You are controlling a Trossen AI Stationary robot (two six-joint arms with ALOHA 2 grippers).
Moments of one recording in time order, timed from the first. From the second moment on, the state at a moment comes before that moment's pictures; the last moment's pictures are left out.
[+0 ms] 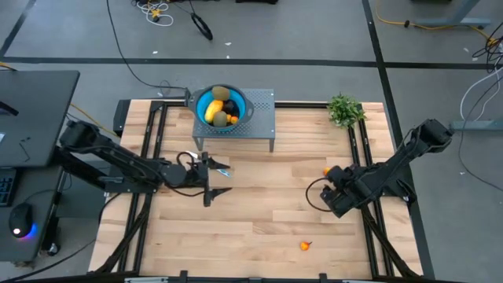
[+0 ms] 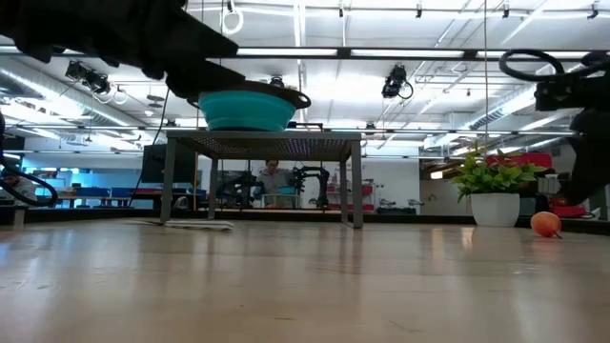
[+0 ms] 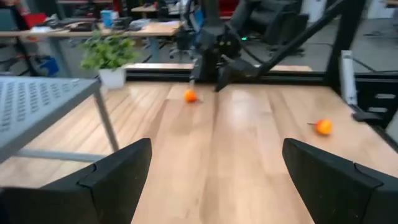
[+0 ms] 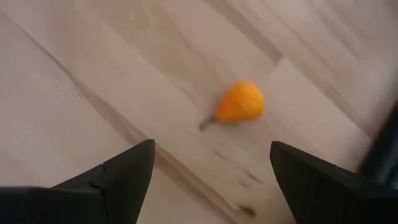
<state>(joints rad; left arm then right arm) -0.32 1.19 0.39 0.65 -0.45 -0.08 0.63 1.23 0.58 -1.05 0.50 1.47</state>
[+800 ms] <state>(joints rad) -0.32 1.24 0.39 0.69 -0.47 -0.11 0.38 1.36 0.58 -1.07 0.57 1.51</state>
